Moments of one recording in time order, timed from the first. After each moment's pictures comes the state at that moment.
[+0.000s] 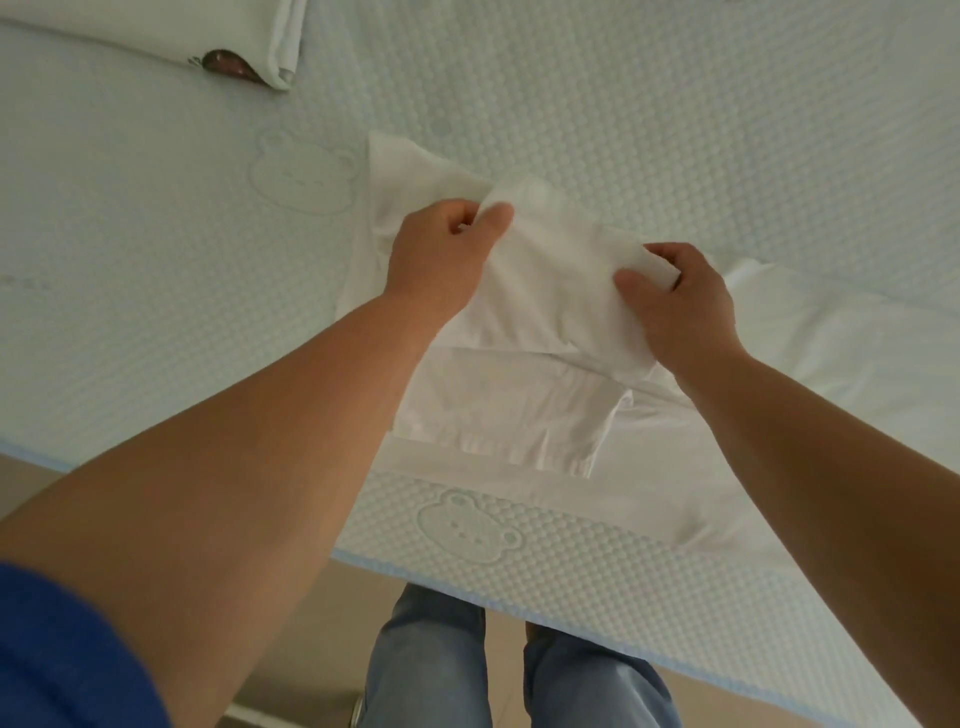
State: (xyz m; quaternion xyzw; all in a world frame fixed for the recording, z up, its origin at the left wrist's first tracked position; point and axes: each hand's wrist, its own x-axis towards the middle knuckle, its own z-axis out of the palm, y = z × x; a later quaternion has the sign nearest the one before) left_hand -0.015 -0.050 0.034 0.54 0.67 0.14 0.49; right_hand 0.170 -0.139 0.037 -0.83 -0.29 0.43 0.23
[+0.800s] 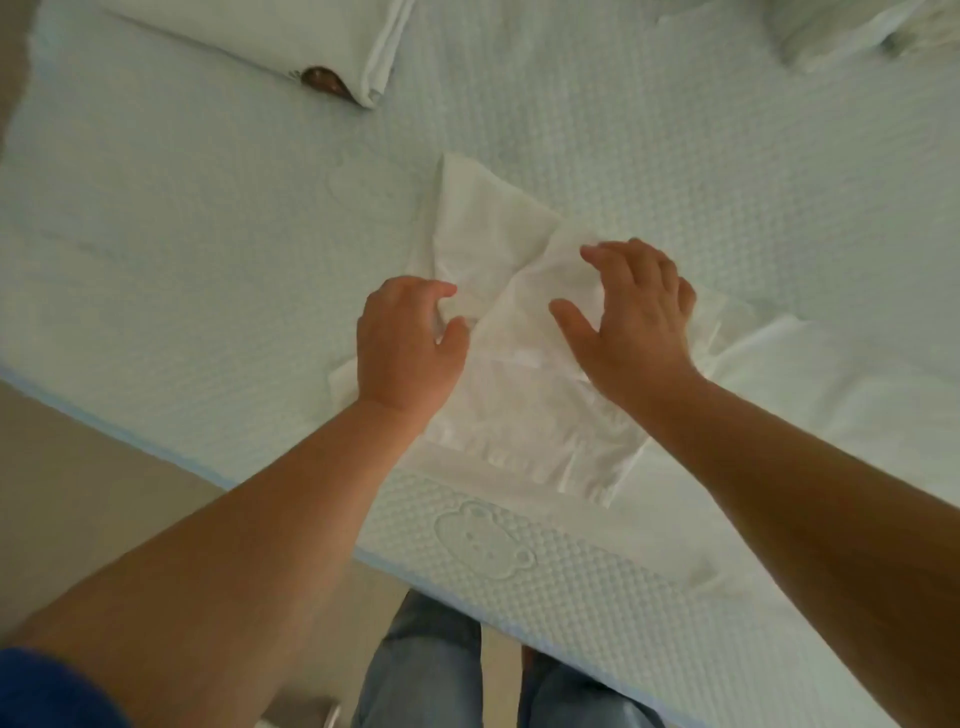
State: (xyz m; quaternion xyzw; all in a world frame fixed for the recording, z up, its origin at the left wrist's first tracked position) left_hand -0.082 -0.106 0.046 0.67 0.69 0.11 0.25; right_hand 0.107 -0.118 0.052 -0.73 -0.64 0.24 0.10
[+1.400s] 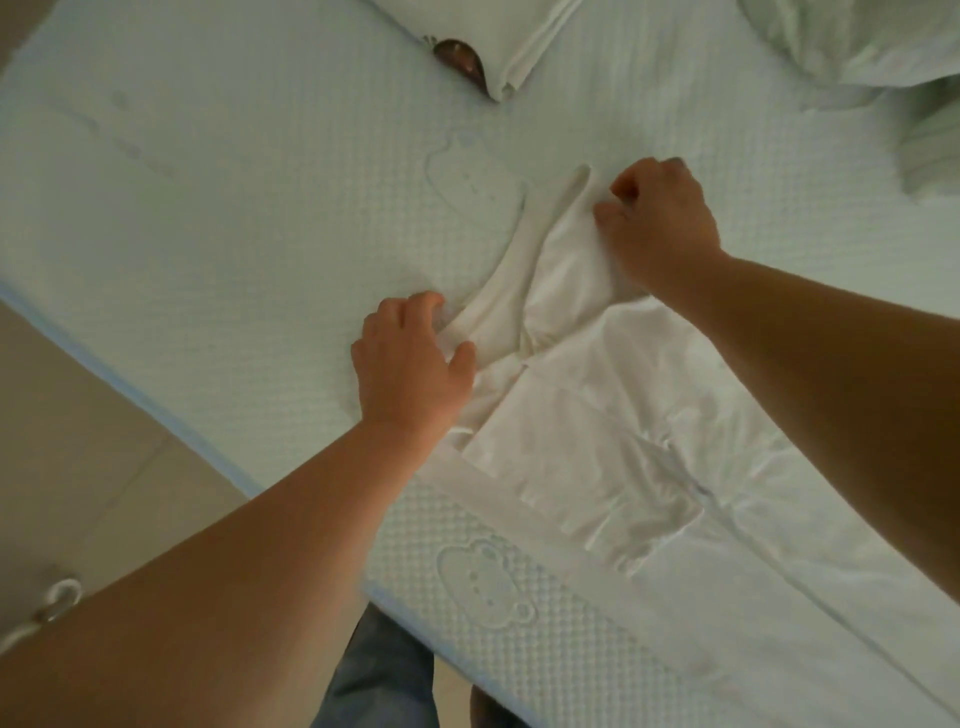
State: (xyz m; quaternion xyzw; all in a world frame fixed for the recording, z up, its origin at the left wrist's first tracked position) left_hand -0.127 -0.113 0.020 0.55 0.80 0.08 0.24; right_hand 0.058 0.025 0.018 -0.70 -0.68 0.24 0.02
